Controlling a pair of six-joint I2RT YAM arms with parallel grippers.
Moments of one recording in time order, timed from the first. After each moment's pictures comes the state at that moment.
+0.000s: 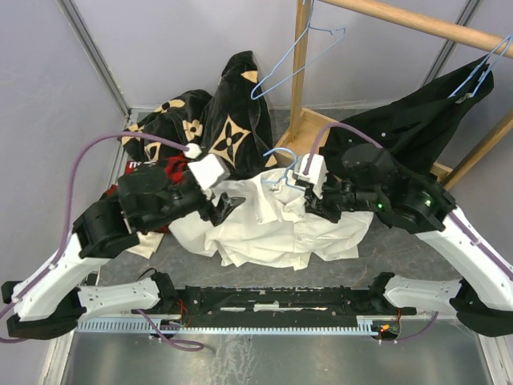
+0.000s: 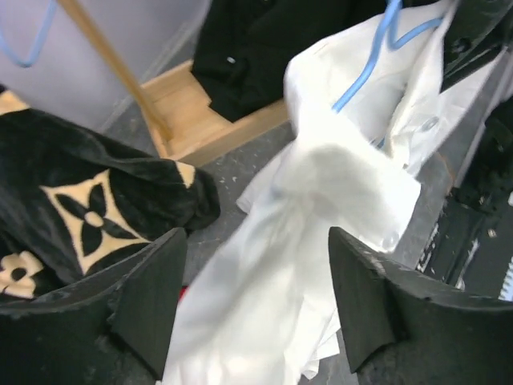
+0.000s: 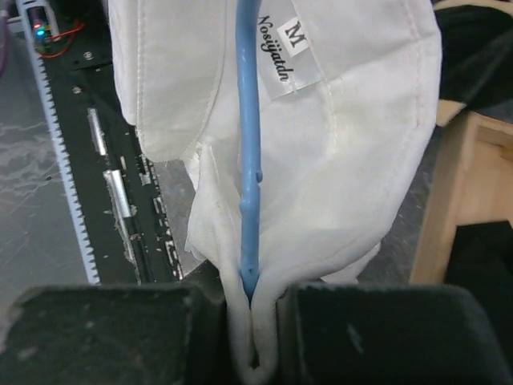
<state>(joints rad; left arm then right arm) -1.03 0.94 1.44 -0.75 -0.05 0.19 0.87 1.12 1.53 -1.04 -0.33 -0.31</state>
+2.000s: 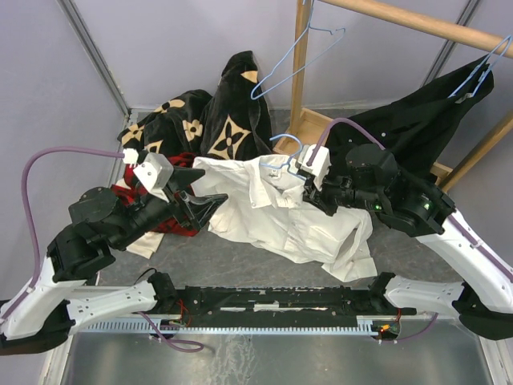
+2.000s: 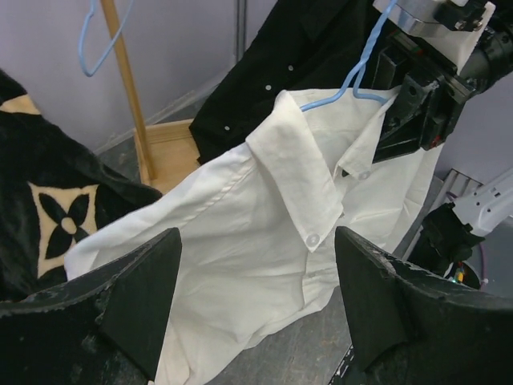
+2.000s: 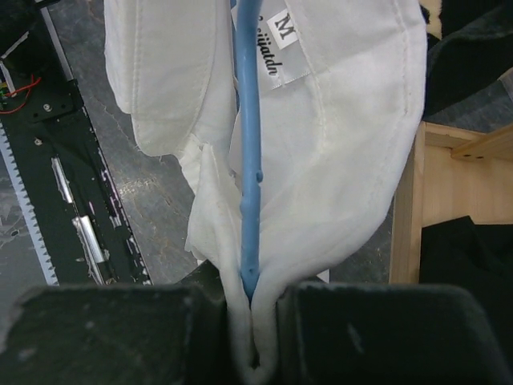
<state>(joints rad) -1.03 0.70 1.29 -0.57 -0.17 -0.07 0.87 1.07 1.47 -0.90 -0.17 -0.23</state>
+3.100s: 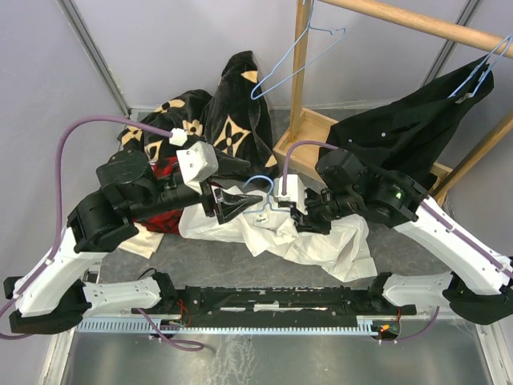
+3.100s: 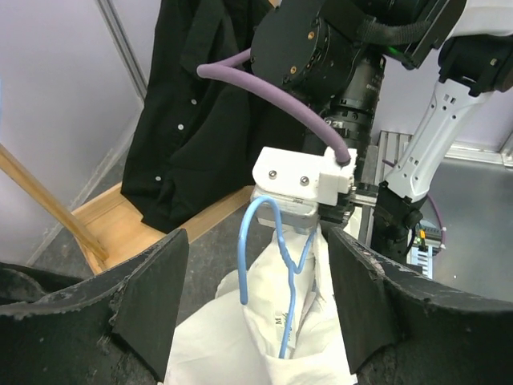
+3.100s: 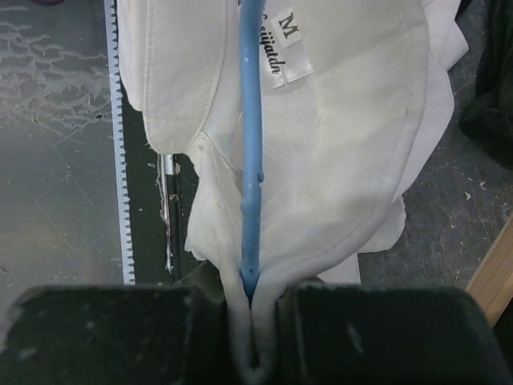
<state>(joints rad) -1.03 0.98 1.57 -0.58 0.21 0.12 0.93 1.19 1.51 -1.12 -0.43 -0.40</state>
